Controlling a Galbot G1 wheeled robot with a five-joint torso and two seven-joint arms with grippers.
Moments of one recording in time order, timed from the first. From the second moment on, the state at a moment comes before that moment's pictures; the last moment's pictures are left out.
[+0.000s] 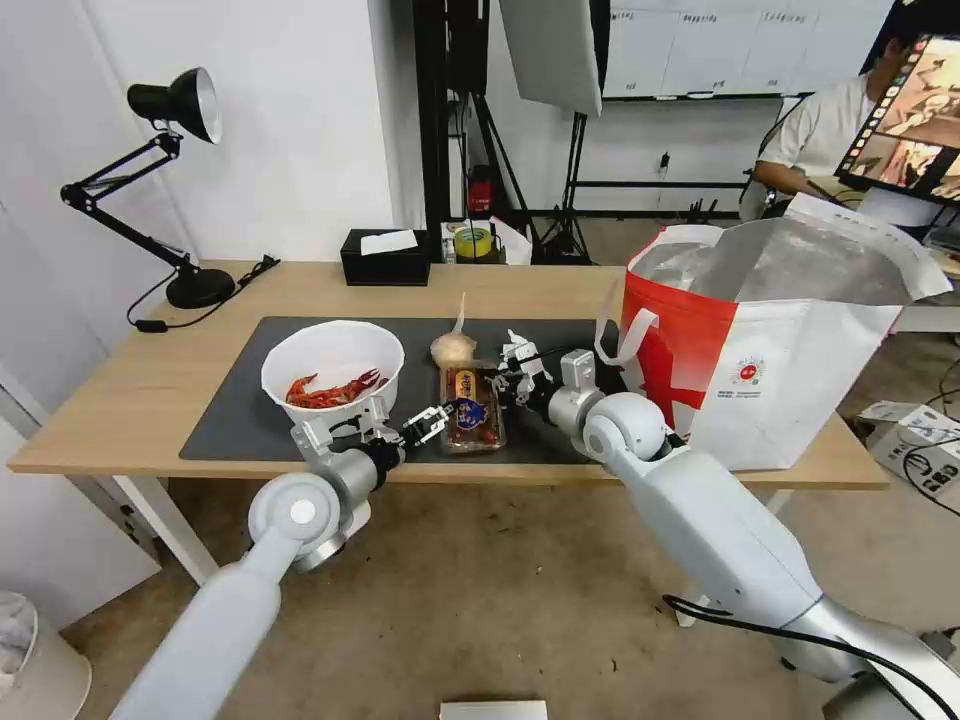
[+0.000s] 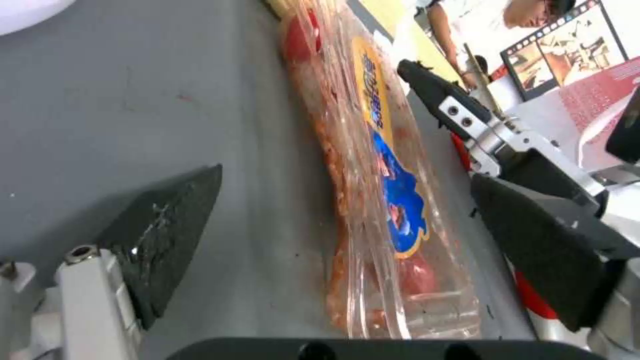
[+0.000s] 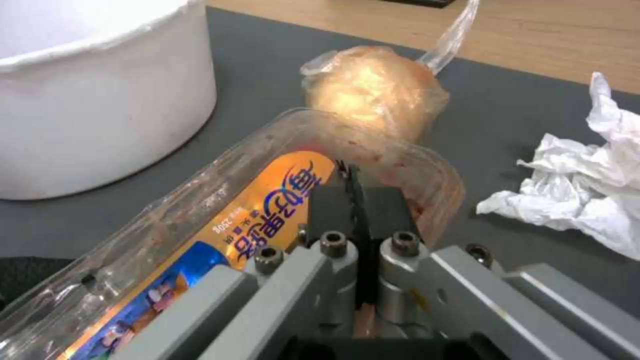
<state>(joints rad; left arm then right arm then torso) 0.96 -1.09 -0.18 -1.85 -1.41 0.43 -0.33 -0.55 1.15 -0.11 1.49 0.66 -0.45 -0.16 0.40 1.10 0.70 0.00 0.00</state>
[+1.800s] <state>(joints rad) 0.92 -1.07 -0.14 -1.83 -1.43 0.46 -0.33 -0.54 1.16 -0.12 1.47 0.67 -0.47 -0.16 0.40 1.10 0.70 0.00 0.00</state>
